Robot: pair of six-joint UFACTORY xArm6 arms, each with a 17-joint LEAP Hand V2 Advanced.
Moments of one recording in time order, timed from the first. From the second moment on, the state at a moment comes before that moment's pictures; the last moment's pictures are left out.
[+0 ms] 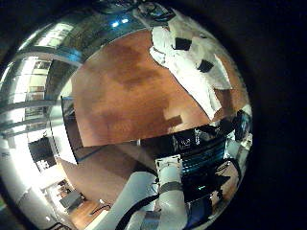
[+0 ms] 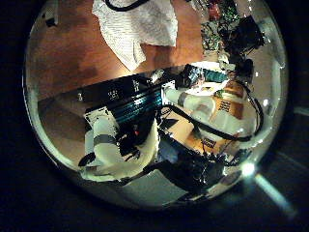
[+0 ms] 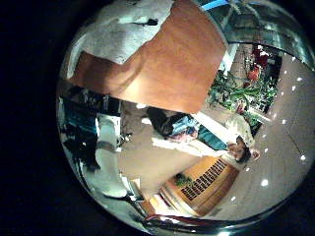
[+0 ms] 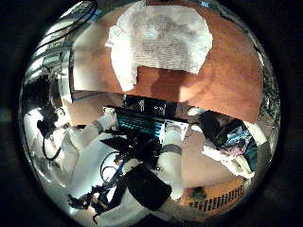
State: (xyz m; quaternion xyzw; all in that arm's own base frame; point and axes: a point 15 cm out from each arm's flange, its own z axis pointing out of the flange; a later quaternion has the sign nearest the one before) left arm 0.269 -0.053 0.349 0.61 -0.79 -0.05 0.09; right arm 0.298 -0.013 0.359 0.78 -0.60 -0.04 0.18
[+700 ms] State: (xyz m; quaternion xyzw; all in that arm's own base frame) left arm 0.313 -0.072 0.312 0.53 -0.84 -0.09 0.06; right arm 0.304 -0.030 0.348 0.75 -0.63 -0.07 0.19
